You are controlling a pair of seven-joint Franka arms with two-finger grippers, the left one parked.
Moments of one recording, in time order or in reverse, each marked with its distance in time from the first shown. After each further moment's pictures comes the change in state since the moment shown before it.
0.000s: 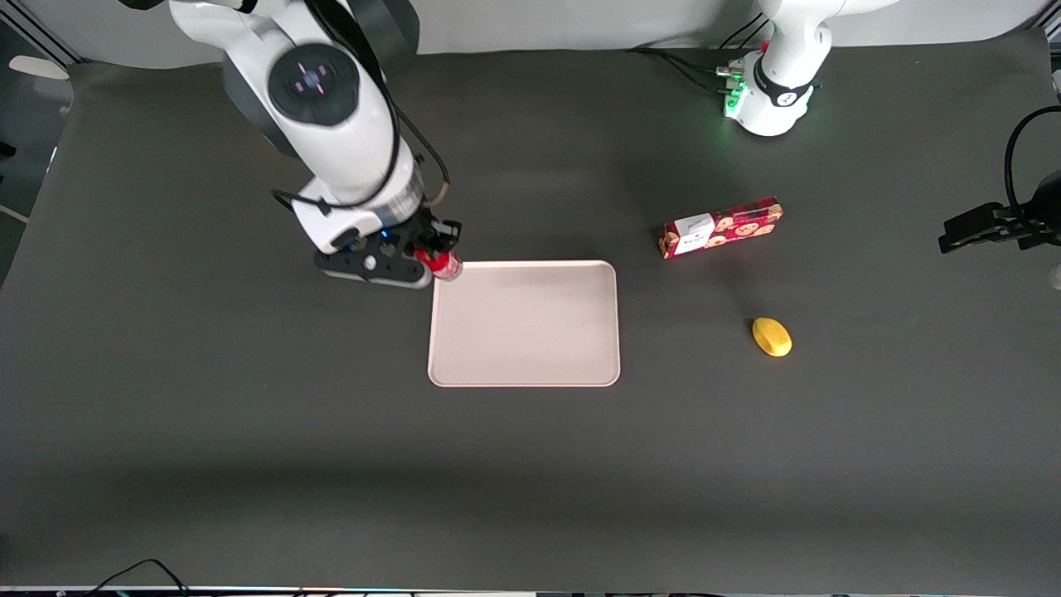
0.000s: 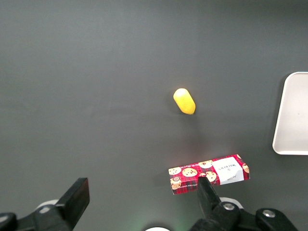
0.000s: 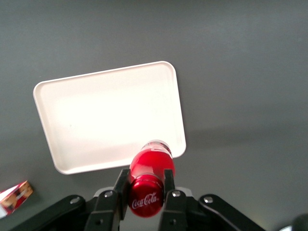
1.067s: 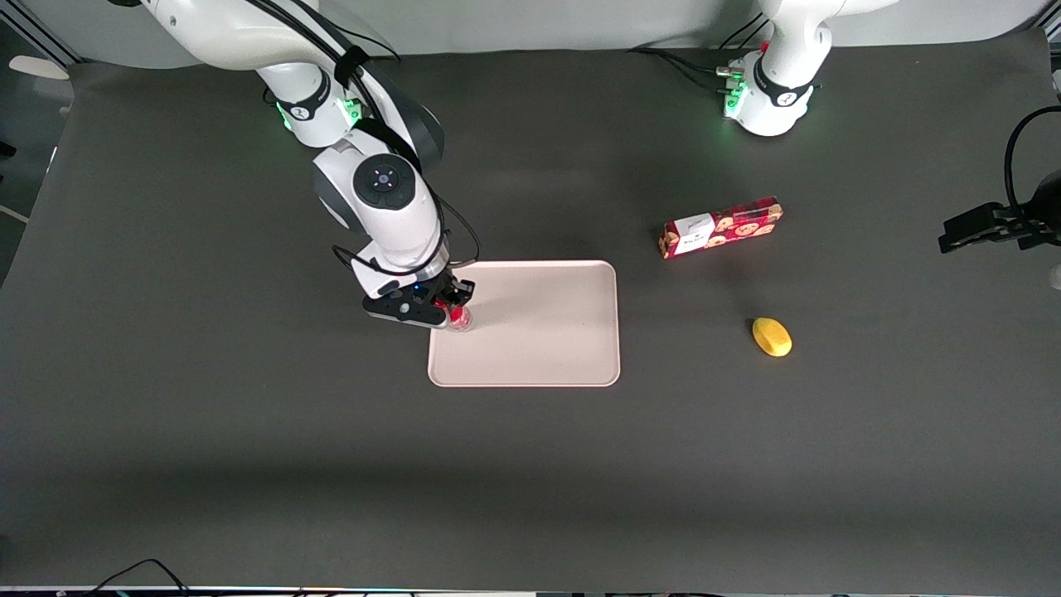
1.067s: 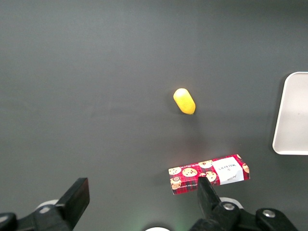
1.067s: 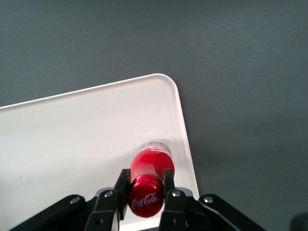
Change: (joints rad) arm -0.027 -0.013 -0.053 -0.502 -0.133 0.577 0.129
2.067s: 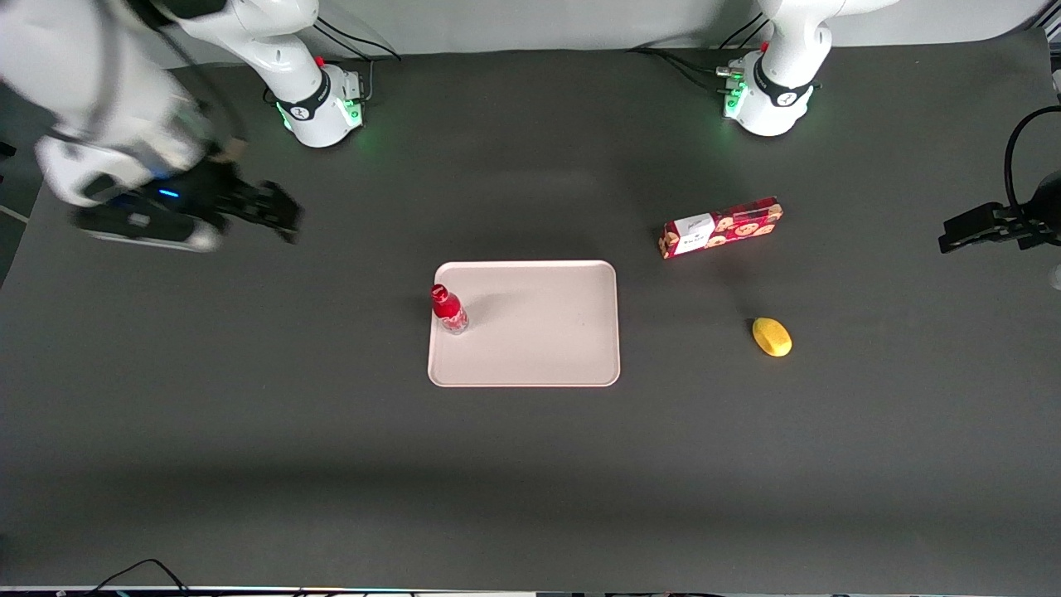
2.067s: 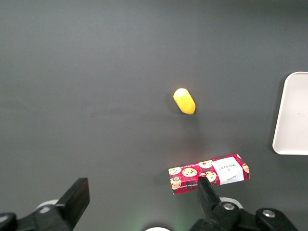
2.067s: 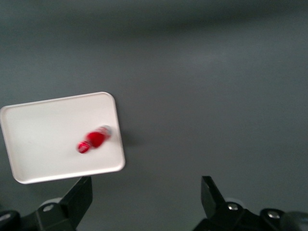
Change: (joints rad) arm -0.054 -0.387 -0.291 0.298 0.281 -0.629 -0.560
